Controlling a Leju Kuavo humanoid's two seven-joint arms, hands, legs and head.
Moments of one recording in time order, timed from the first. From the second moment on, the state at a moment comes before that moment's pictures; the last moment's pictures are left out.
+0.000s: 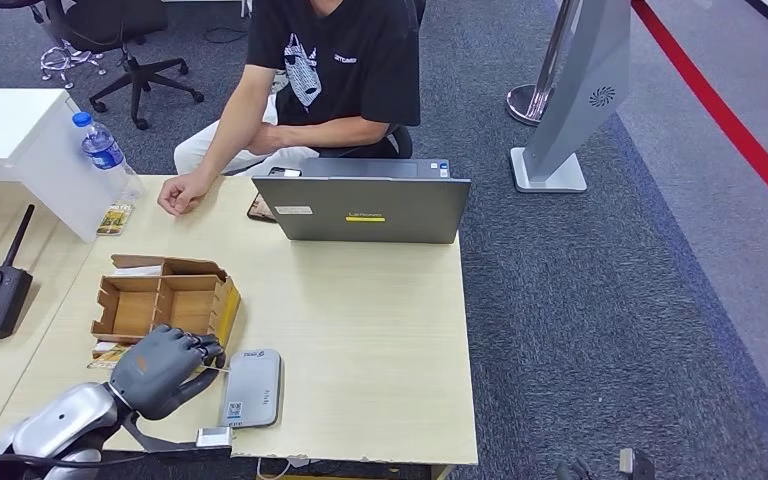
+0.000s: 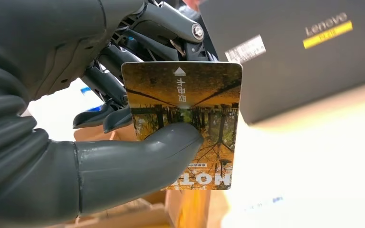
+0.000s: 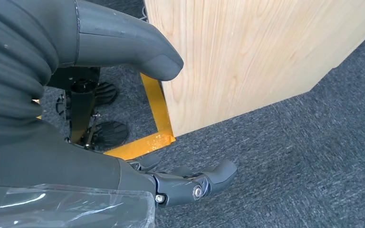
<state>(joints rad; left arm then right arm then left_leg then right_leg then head) -0.04 0.60 -0.50 -1.67 -1.00 0.04 -0.30 -0.13 0.04 -0.96 -0.43 0.36 0.23 -0.25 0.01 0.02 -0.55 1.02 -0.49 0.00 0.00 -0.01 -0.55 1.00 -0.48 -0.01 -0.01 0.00</state>
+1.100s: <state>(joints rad) -0.15 0.45 -0.54 -1.60 -1.05 0.19 -0.24 -0.16 0.02 -0.95 -0.34 0.36 0.19 -0.26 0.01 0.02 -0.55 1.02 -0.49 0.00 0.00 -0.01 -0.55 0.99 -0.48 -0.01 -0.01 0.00</state>
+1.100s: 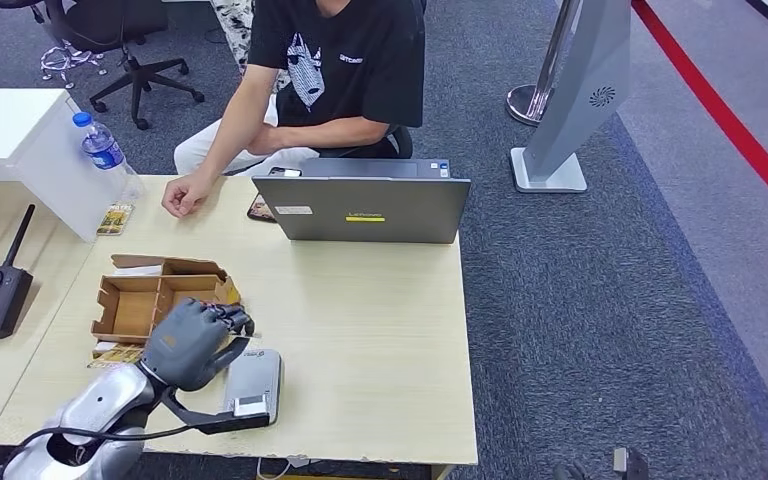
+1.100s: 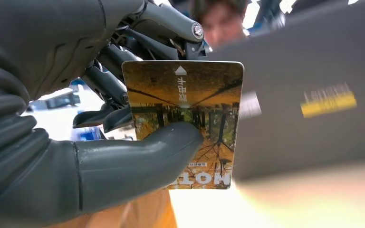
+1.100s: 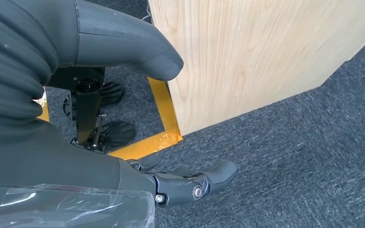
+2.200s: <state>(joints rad) -0.23 0.30 -0.24 -1.64 -1.08 0.10 -0.26 -0.17 0.01 -0.94 -0.31 0.38 0.17 -0.25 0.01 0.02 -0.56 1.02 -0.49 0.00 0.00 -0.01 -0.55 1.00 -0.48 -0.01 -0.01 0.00</state>
